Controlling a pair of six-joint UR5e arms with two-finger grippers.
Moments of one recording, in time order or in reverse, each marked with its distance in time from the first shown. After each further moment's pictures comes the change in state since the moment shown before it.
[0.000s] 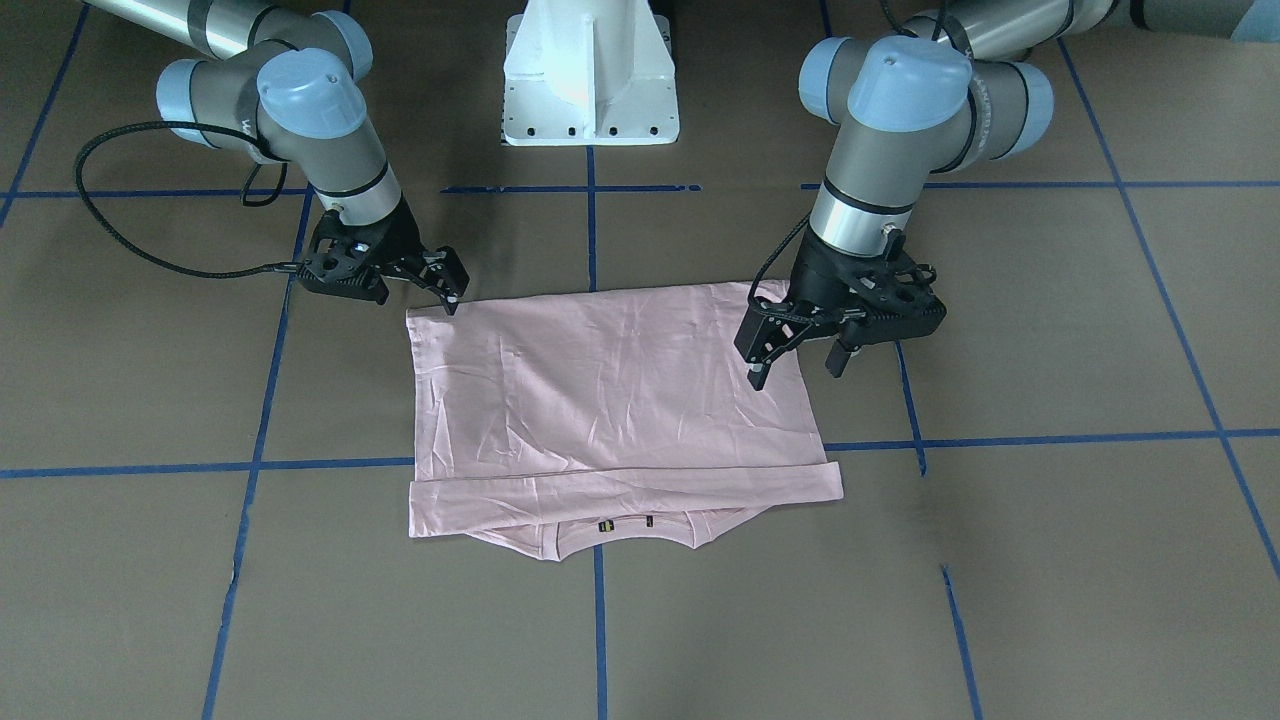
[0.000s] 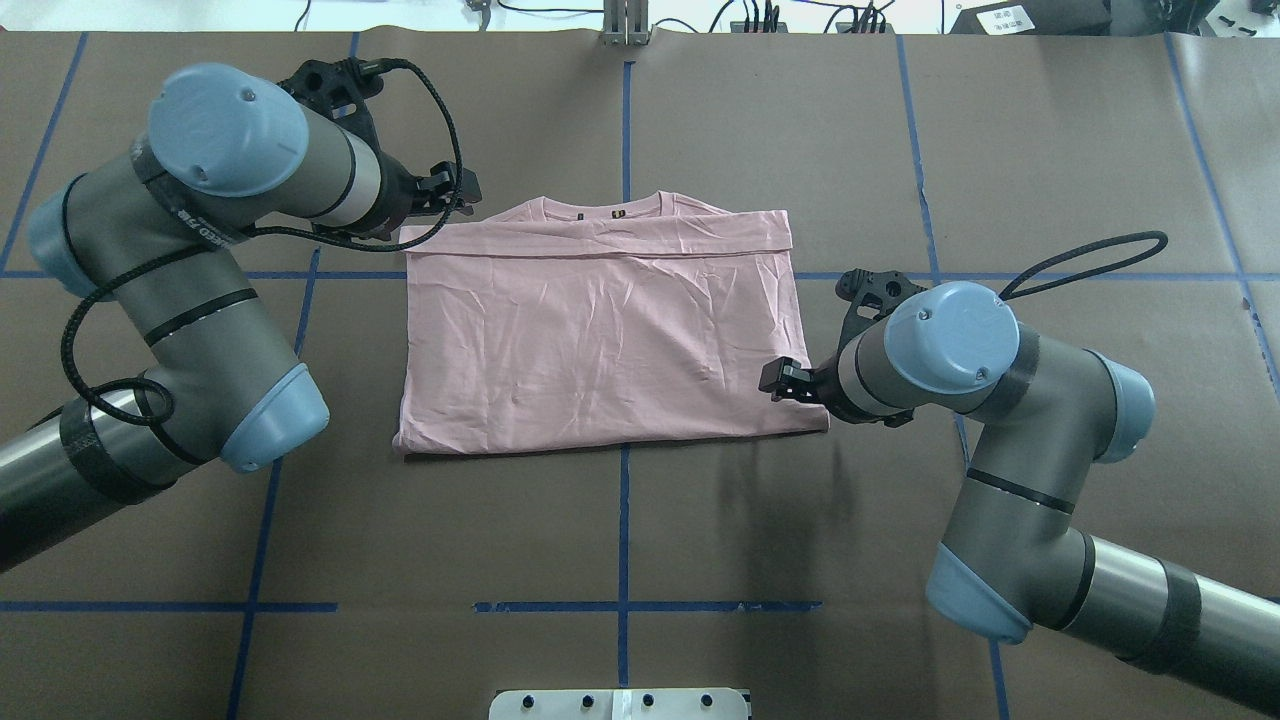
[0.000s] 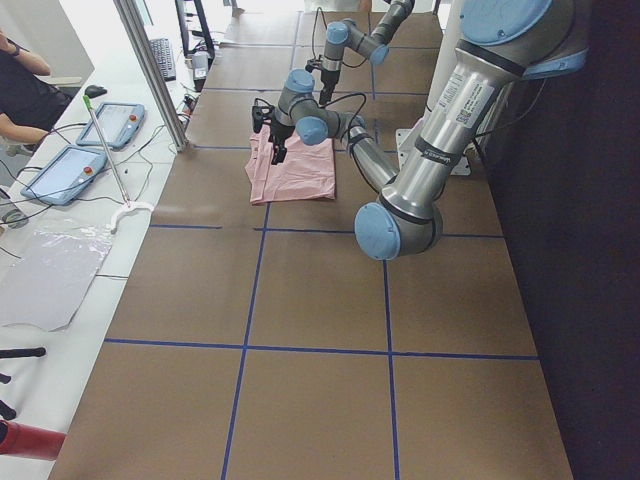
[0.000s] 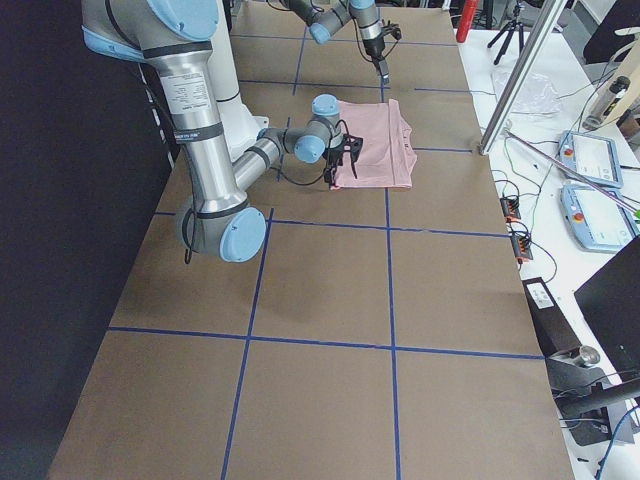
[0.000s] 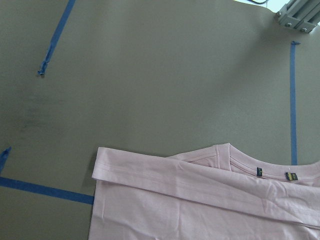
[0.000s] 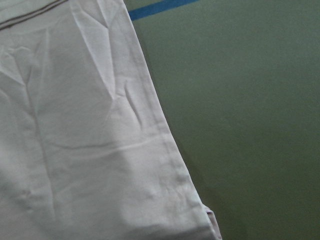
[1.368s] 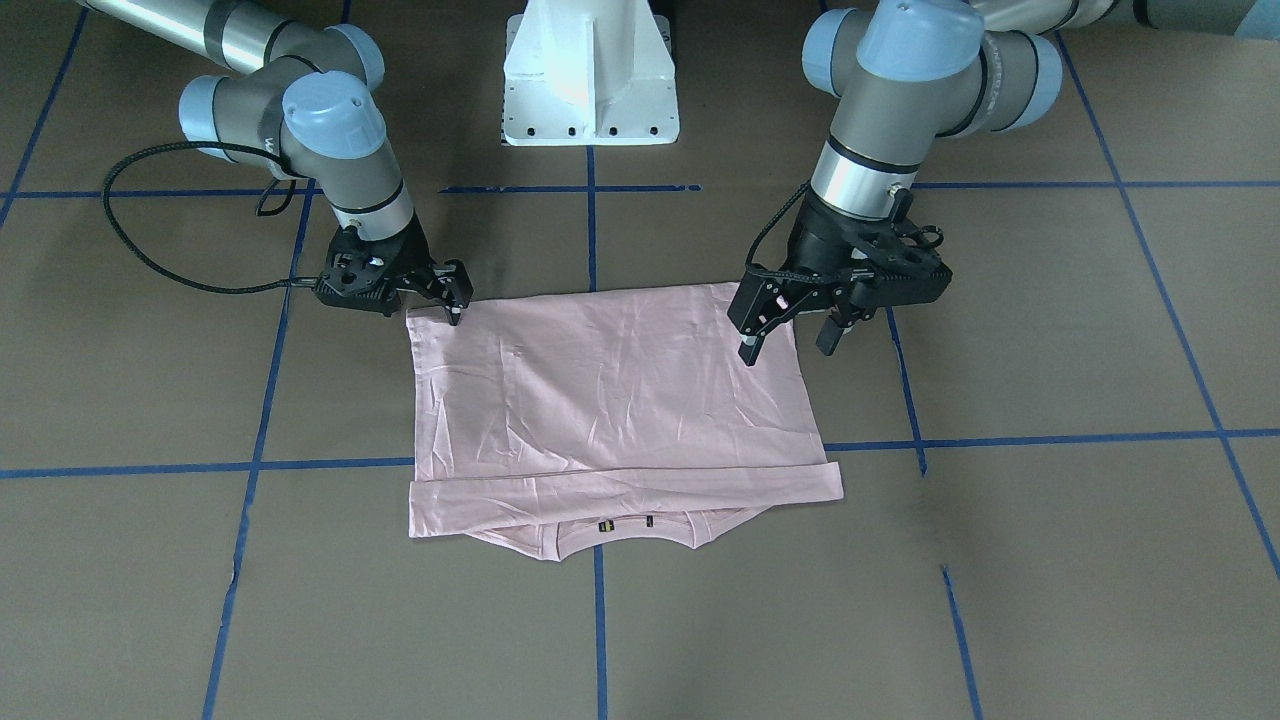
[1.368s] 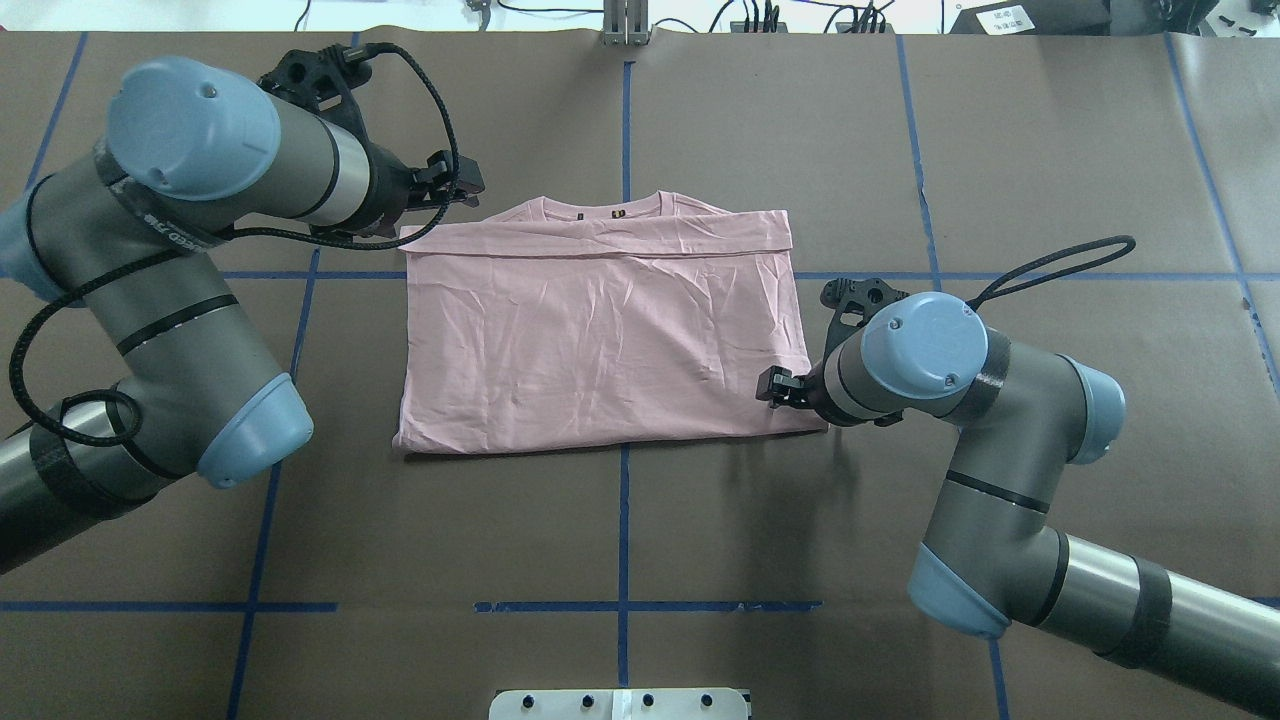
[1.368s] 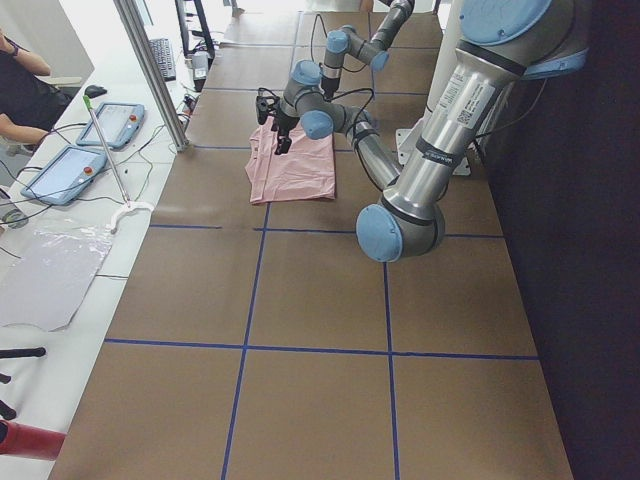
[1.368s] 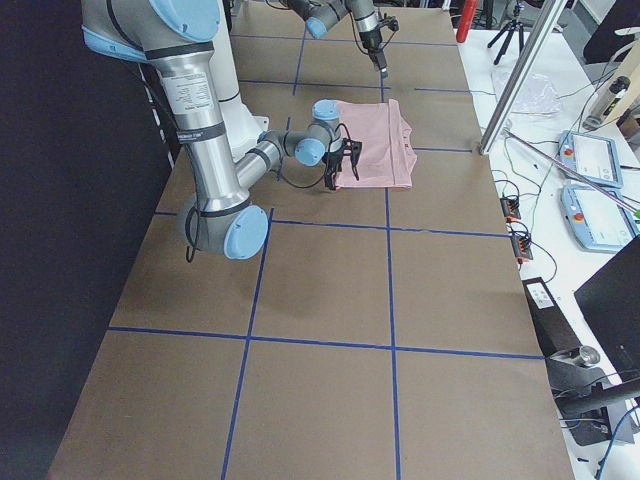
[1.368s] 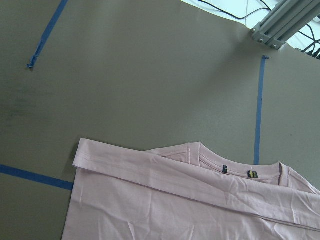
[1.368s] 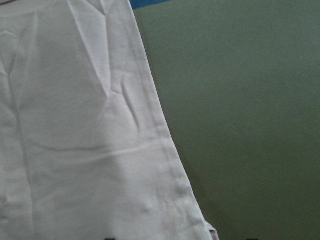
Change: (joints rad) left arm 0.002 0.016 -0.073 -0.005 0.001 -0.044; right arm -0.005 0.027 -0.057 -0.002 -0.014 -0.051
